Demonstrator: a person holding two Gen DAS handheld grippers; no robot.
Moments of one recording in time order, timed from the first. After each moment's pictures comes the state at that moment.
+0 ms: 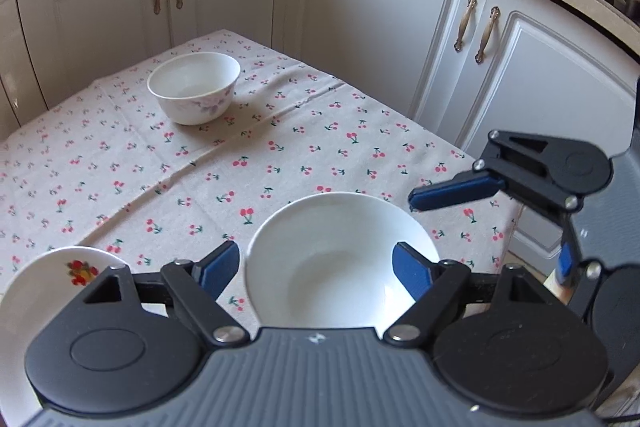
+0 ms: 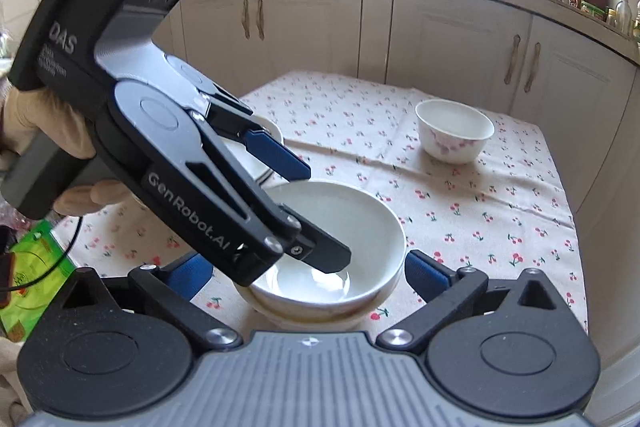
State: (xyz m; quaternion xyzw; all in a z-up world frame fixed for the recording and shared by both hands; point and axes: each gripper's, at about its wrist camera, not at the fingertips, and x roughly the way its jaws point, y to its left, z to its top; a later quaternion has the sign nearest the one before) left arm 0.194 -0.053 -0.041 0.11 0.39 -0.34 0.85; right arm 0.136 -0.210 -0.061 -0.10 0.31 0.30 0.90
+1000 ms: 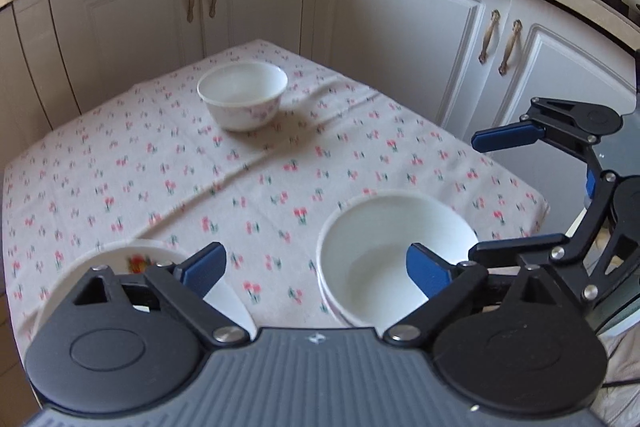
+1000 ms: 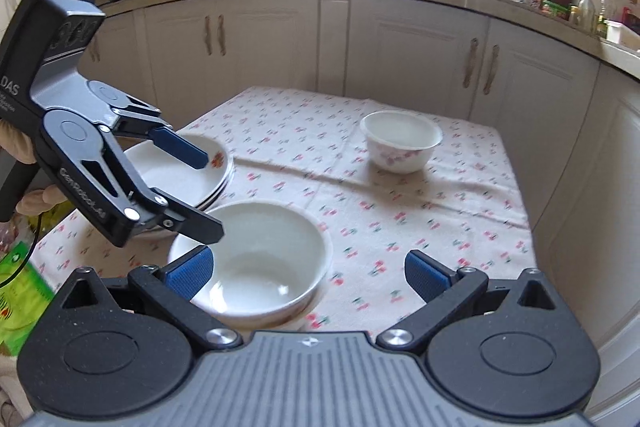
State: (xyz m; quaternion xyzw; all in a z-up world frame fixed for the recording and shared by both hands) left arm 0.207 -0.020 -0.029 0.11 0.38 -0.31 0.86; right arm 0.151 -0.241 -0.043 -0.09 0.30 0.25 0.92
